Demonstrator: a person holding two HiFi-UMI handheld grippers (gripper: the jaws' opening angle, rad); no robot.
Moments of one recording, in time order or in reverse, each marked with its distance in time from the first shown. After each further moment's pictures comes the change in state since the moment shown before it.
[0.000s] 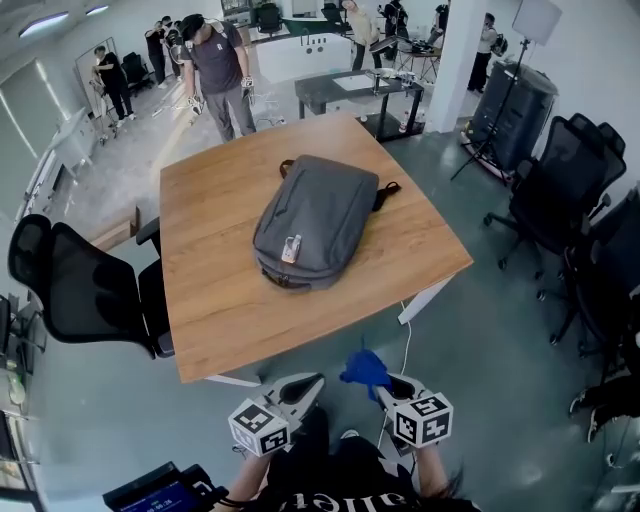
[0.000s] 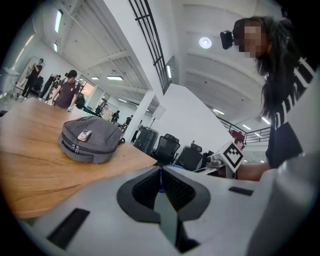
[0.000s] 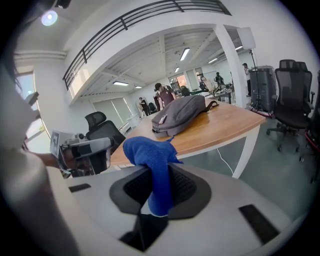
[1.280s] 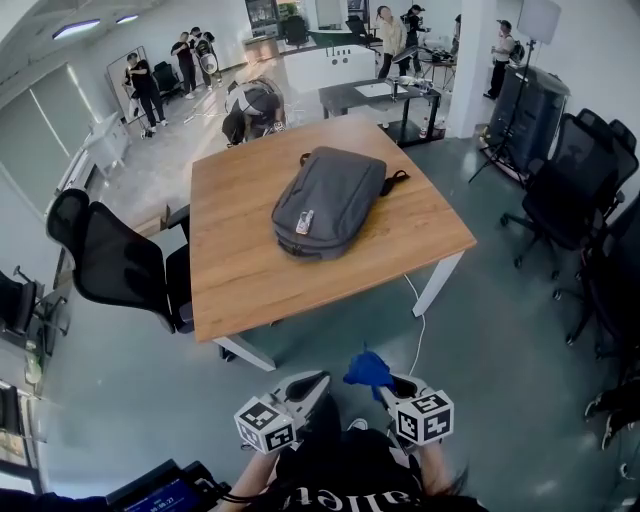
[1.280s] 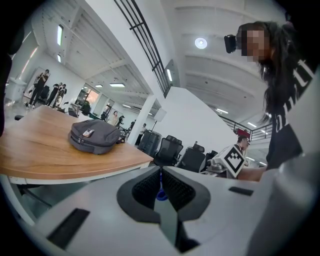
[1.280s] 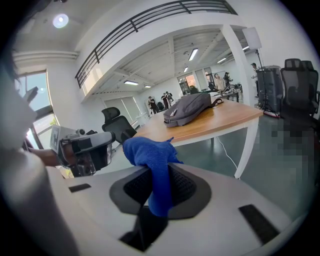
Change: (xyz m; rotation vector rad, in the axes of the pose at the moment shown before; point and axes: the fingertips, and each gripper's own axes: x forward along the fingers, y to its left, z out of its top) left arm -0.046 -0.104 -0.055 0.028 -0.048 0.079; right arm -0.078 0.030 -0.087 -0.062 0.001 0.087
